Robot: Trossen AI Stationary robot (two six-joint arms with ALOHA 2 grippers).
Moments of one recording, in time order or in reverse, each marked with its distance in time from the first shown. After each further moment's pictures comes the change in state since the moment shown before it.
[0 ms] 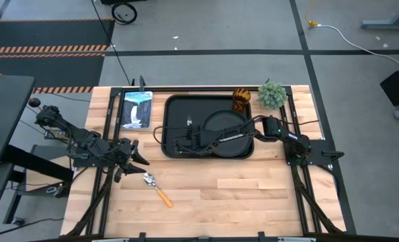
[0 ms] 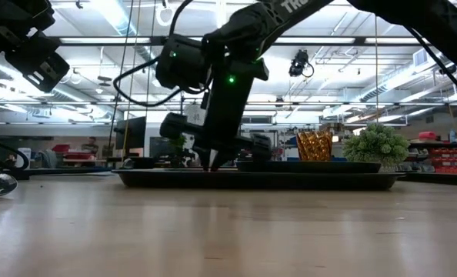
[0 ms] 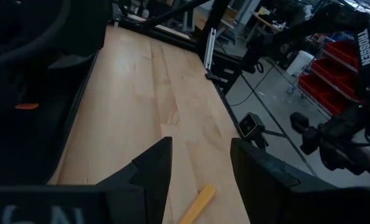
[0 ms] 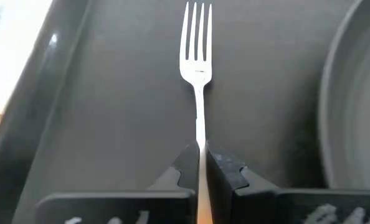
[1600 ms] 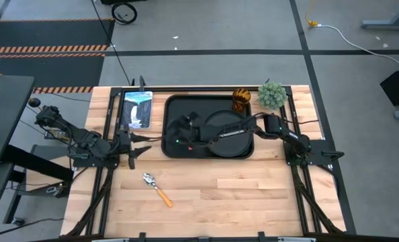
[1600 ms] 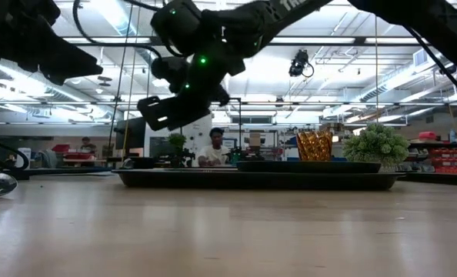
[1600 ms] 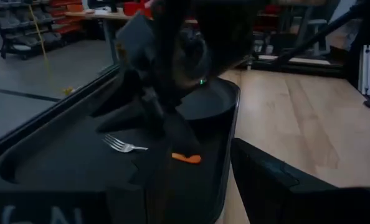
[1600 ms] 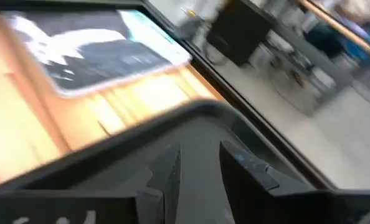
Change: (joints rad) left arm 0.006 0.000 0.000 -0.037 -0.568 0.266; right arm -0.039 -0.021 0.028 0.501 0.184 -1.370
